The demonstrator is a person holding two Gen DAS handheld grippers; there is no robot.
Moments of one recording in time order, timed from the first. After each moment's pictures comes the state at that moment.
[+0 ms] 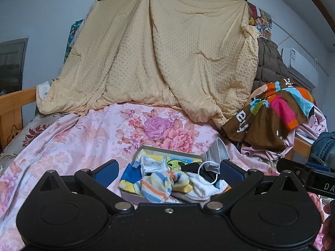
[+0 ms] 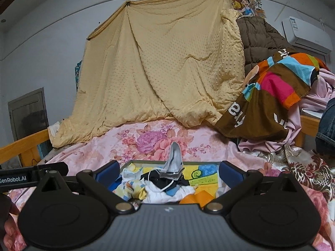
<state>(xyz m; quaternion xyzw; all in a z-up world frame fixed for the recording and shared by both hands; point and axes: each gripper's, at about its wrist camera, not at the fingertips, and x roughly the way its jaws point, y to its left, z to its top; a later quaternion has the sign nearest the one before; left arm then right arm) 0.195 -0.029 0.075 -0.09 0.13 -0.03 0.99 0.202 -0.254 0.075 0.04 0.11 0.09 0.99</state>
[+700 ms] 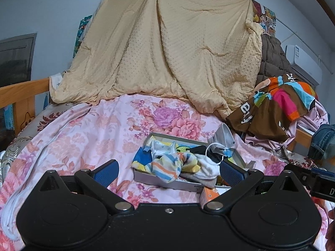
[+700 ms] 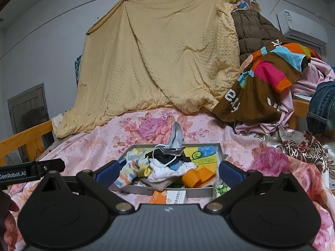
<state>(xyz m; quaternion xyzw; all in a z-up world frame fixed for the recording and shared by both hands) 0.151 -0.019 0.053 -0.09 0.15 -0.01 0.98 0.155 -0.249 0.050 0.05 0.13 0.09 0.99</state>
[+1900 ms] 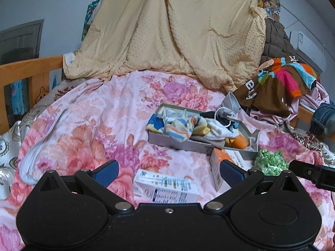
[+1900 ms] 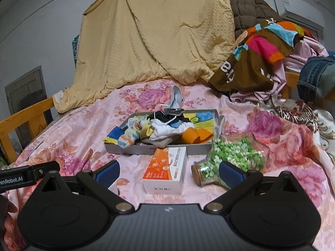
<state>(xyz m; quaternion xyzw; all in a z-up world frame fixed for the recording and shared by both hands) 0.097 -0.005 0.009 -0.09 0.20 0.00 0.98 0.107 -0.241 0.014 0.05 0.20 0.08 0.98</state>
